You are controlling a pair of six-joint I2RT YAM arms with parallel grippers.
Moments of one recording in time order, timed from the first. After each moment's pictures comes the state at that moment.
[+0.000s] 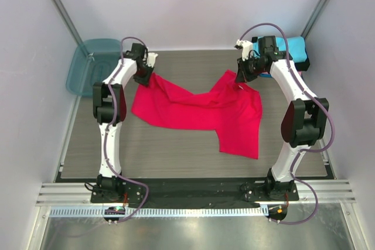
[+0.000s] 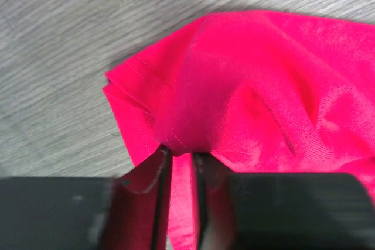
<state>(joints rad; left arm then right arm) -0.14 2.38 2.05 -0.81 0.11 0.27 0.08 1.85 1.67 -0.79 -0.50 -0.35</state>
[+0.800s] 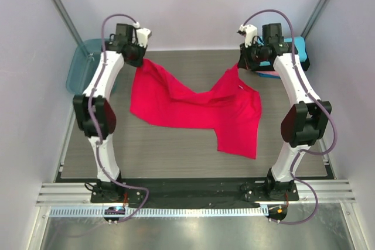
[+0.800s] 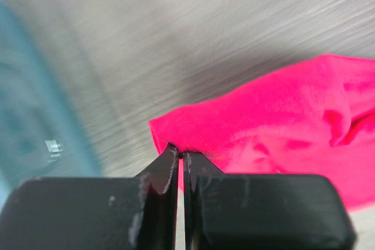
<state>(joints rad) -0.14 2.11 2.04 -0.83 0.14 0.29 0.09 1.86 1.82 -0.79 -0.46 -0.34</state>
